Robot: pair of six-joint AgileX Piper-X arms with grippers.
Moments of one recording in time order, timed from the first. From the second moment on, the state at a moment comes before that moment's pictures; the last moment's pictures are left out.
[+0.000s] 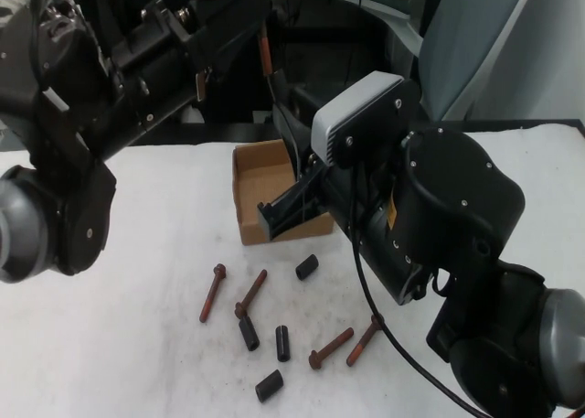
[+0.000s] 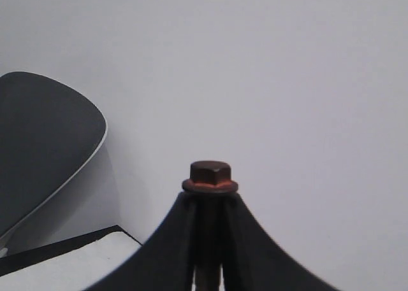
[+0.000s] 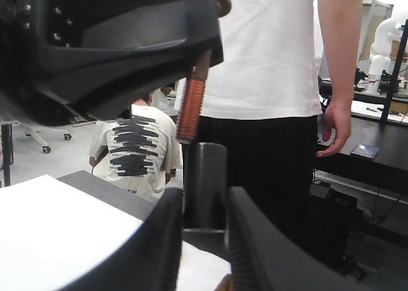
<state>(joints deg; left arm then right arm) -17.5 85.9 -43.5 -58.3 42.1 -42.9 46.0 86.3 -39.5 -47.6 13.0 -7.7</state>
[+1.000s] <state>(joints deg) -17.5 87.3 -44.0 -57.6 43.4 -41.6 45.1 86.3 -40.0 -48.5 9.4 -7.7</state>
